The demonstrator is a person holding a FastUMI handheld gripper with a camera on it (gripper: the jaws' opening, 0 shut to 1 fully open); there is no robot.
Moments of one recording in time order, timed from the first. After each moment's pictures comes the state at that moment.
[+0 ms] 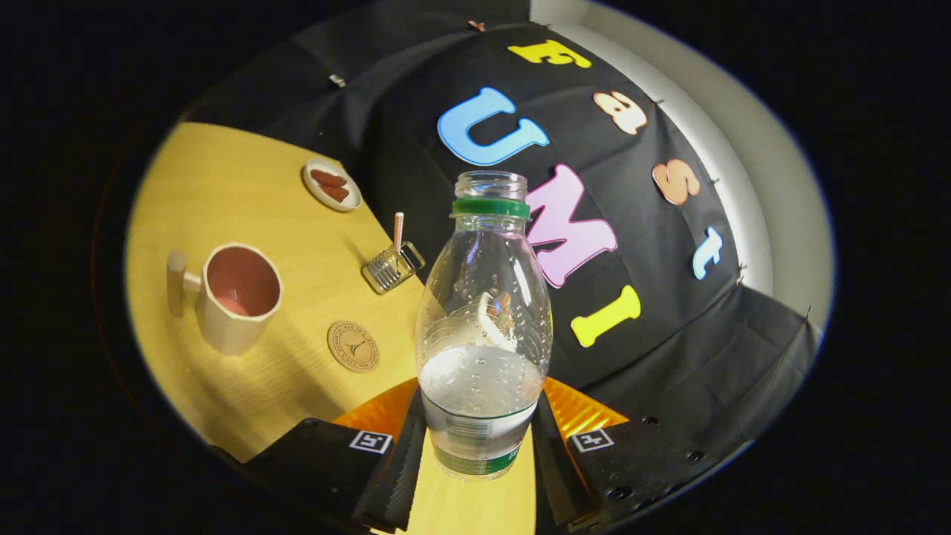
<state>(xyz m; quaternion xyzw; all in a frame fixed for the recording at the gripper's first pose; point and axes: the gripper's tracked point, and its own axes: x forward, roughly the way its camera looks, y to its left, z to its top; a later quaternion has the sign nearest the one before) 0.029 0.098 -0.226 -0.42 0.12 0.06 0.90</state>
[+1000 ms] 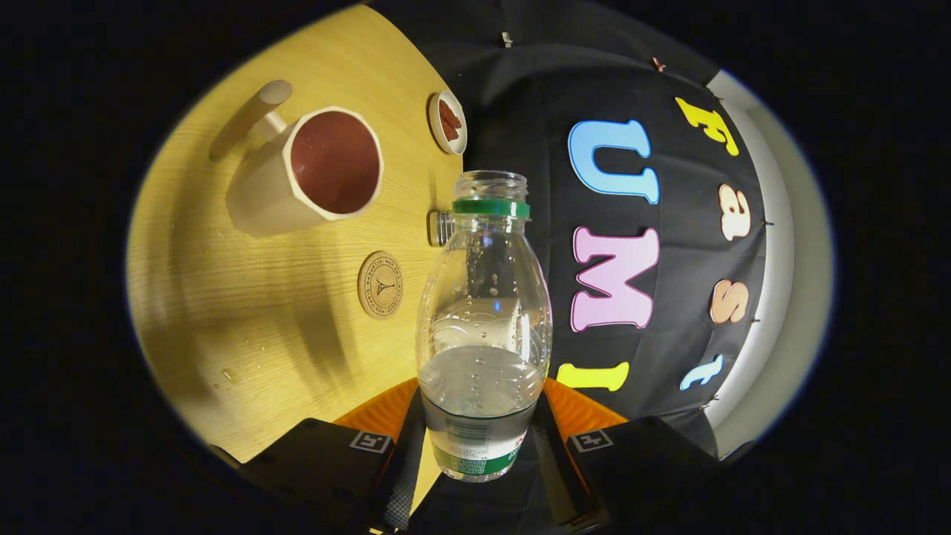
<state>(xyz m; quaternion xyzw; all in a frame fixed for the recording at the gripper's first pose) 0.034 0.119 -0.271 -0.64 0.14 0.12 0.75</state>
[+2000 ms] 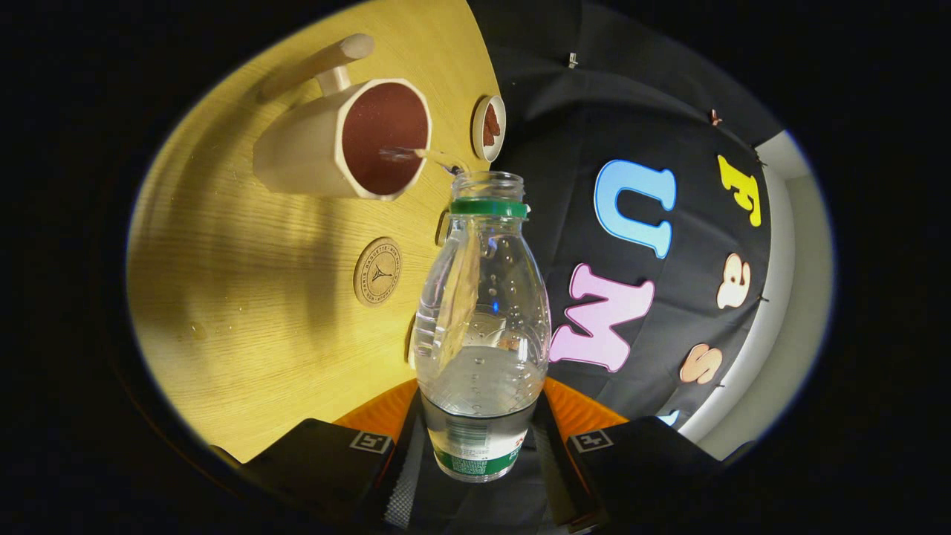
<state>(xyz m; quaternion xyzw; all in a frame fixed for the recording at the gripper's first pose) 0.042 0.133 -0.267 -0.73 0.09 0.14 0.67</state>
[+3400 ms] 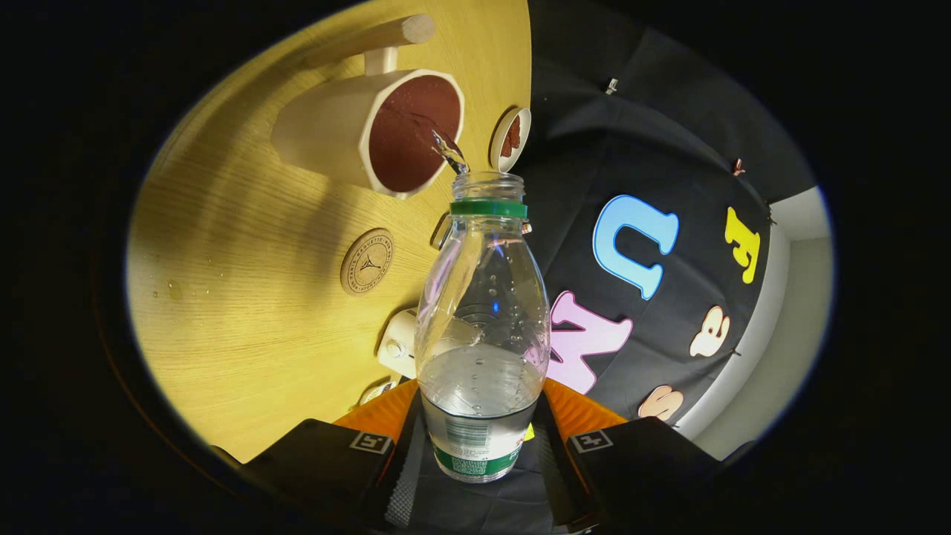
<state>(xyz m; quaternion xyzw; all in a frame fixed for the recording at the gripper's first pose) 0.049 0.143 -0.256 -0.79 0.05 0.14 0.59</state>
